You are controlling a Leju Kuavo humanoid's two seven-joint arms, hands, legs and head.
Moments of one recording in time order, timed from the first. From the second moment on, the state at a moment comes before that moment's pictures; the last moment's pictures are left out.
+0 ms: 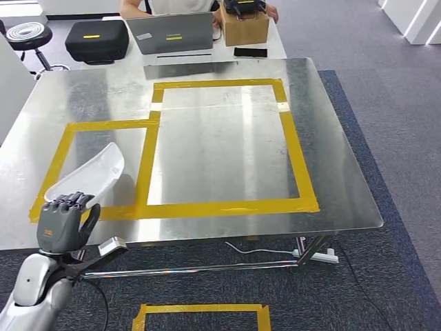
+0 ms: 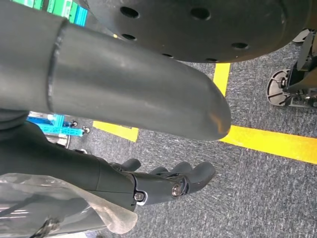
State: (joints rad) left arm -0.03 0.23 -0.15 -1.41 -1.27 0.70 -0.23; right arm -0.11 0.09 1.56 -0.11 -1.31 -0.33 0.11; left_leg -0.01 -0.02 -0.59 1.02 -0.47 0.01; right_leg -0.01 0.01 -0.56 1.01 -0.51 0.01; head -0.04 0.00
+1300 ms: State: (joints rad) left arm -0.04 0.22 -0.18 -1.41 -1.19 0.70 -0.23; right arm -0.11 0.09 1.56 -0.11 -1.31 -0.33 0.11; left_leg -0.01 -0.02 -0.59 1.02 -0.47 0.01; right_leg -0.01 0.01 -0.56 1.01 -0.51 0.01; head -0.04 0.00
